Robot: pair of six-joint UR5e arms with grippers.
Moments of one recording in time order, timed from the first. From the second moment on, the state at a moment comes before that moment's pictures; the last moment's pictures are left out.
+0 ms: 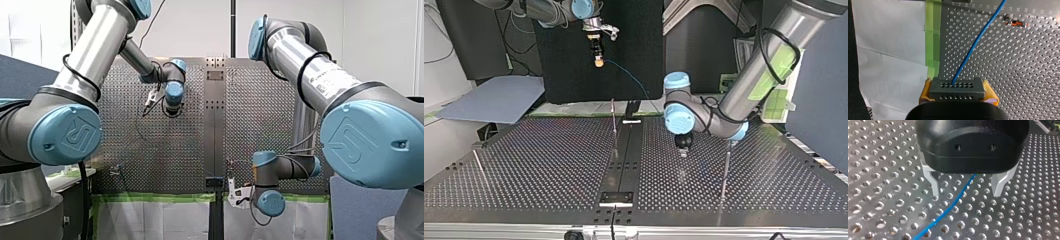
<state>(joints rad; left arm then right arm) -0.30 -2.07 -1.44 -3.05 -2.04 -1.29 2.20 -0.66 2.09 -1.22 1.73 1.53</state>
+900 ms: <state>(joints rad) -0.35 -2.21 -1.44 -3.06 -1.98 -1.29 2.20 -0.66 2.09 -1.21 1.73 1.53</state>
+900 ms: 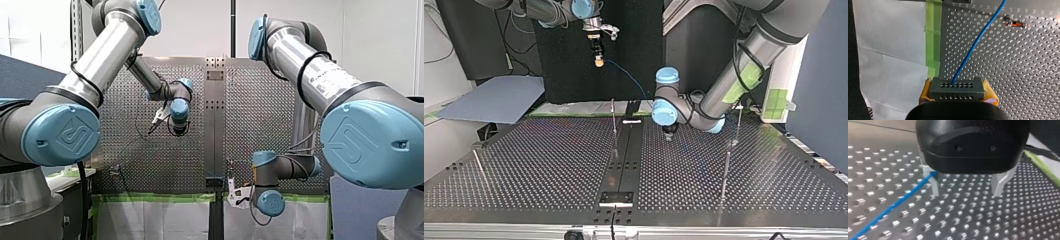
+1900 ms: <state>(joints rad) -0.43 -2.29 -1.48 -3.11 -1.95 -1.29 2.19 -0.66 2.09 -1.21 1.73 1.53</state>
